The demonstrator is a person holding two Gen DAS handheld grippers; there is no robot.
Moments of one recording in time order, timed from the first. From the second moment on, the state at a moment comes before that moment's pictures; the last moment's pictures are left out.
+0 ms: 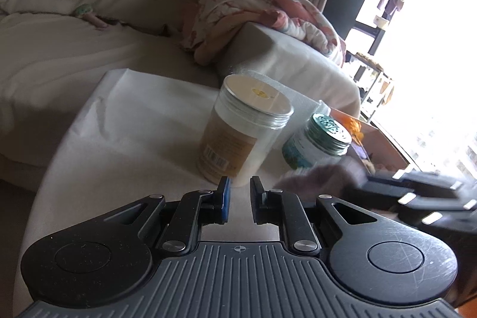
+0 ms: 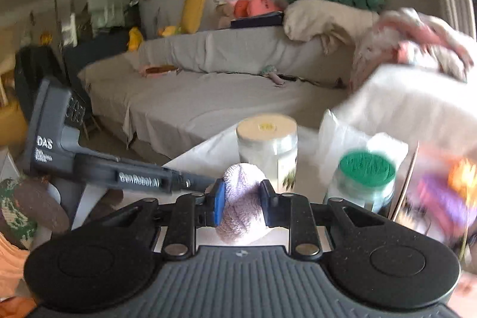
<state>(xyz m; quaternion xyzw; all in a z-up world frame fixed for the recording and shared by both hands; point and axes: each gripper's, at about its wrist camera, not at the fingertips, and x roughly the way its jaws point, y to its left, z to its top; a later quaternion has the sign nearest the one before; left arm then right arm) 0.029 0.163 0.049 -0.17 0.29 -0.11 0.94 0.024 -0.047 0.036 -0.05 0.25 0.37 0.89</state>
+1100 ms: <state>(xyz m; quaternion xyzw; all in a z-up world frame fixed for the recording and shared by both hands) 0.064 0.082 0.060 -0.08 0.40 -0.18 0.90 0.192 -0.001 0.092 -0.19 0.37 0.26 0.87</state>
